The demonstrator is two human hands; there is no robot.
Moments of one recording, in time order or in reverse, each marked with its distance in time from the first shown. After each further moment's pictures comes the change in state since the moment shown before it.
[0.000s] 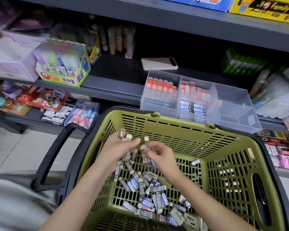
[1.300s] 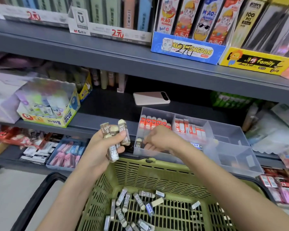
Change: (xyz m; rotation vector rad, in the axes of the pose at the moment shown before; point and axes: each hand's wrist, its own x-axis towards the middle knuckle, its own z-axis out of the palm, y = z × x) left_hand 0.062 0.089 -0.017 -0.481 -0.173 0.320; right_hand 0.122 -0.158 -0.035 -0.556 -0.097 0.278
